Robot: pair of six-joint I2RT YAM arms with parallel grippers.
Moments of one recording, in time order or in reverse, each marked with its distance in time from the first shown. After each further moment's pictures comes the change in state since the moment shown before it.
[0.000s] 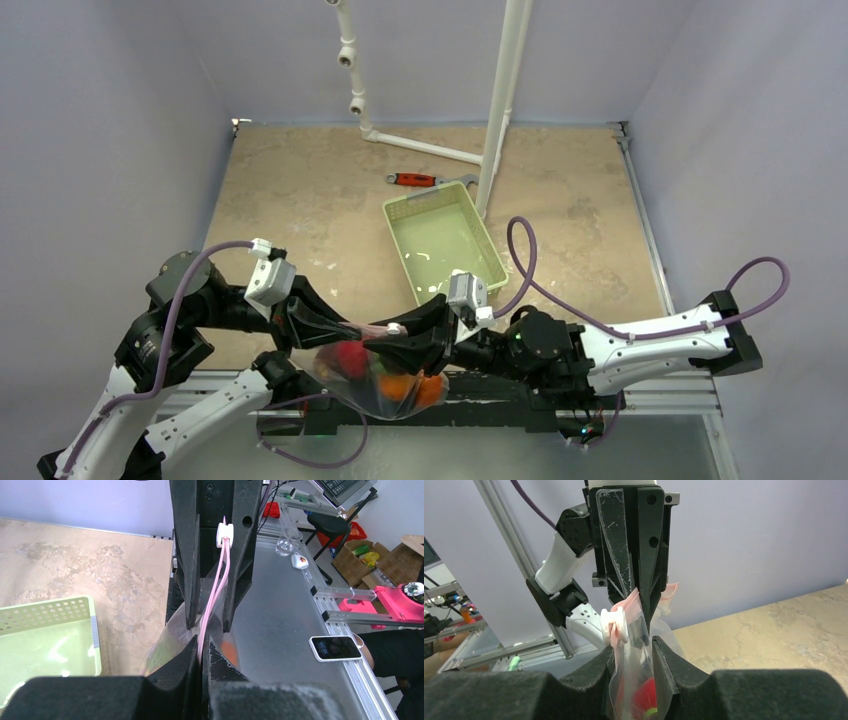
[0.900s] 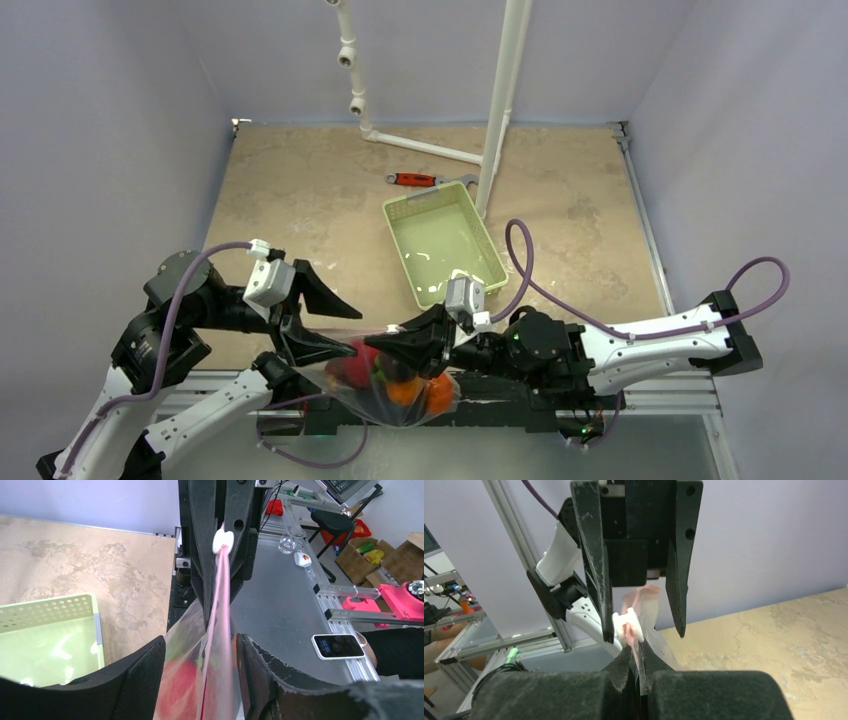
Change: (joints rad) left arm 0.000 0.004 0.010 -0.032 -0.005 0.028; right arm 0.001 0.003 0.000 -0.010 -0.031 -0.026
